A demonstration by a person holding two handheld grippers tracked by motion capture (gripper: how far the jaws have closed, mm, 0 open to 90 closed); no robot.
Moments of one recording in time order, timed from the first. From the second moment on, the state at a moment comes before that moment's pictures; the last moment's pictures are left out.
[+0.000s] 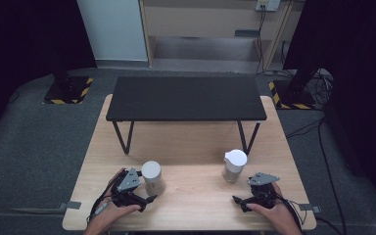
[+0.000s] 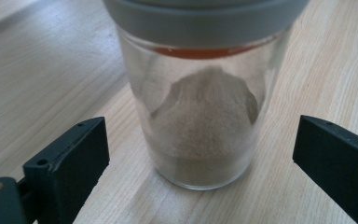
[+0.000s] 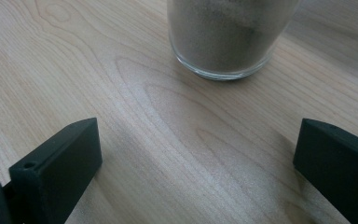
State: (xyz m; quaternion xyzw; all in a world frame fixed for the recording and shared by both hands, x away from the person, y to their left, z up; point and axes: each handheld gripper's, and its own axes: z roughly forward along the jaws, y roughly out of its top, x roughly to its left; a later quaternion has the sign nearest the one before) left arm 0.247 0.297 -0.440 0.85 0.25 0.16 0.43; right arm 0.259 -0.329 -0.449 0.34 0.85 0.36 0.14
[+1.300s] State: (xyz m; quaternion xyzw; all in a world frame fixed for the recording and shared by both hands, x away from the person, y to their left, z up) left arm 0.257 0.296 -0.437 0.81 0.25 0.16 0.51; right arm 0.259 -0.329 -0.450 0.34 0.85 0.36 0.15
